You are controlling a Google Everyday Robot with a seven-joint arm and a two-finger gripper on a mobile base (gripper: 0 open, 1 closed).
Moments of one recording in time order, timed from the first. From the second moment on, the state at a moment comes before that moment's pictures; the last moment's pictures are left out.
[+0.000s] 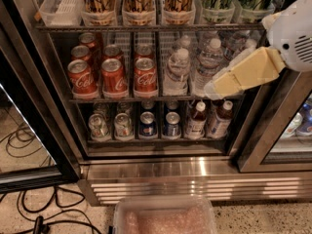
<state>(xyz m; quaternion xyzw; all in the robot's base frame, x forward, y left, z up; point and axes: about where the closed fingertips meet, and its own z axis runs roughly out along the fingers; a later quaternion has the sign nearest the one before) 0.459 -0.145 1.028 -0.41 0.81 0.06 0.42</state>
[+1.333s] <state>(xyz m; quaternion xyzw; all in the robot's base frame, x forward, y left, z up) 0.472 -0.086 1.051 -0.42 0.72 0.10 0.54</state>
